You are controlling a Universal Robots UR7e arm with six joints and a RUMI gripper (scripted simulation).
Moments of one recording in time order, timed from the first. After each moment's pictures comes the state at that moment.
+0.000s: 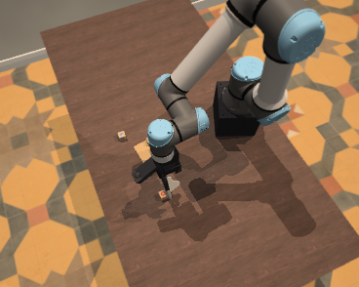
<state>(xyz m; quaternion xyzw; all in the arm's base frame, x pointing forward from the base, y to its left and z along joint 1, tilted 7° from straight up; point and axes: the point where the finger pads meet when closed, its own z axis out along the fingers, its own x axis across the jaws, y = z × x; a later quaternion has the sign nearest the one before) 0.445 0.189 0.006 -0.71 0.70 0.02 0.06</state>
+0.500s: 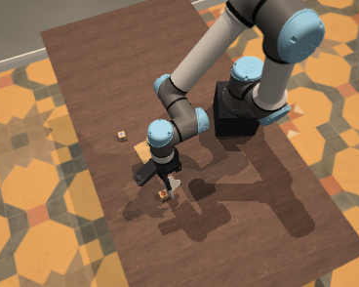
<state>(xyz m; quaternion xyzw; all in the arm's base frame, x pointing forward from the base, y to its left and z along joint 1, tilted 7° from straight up) 0.445 0.191 0.006 -0.74 0.66 0.02 0.06</state>
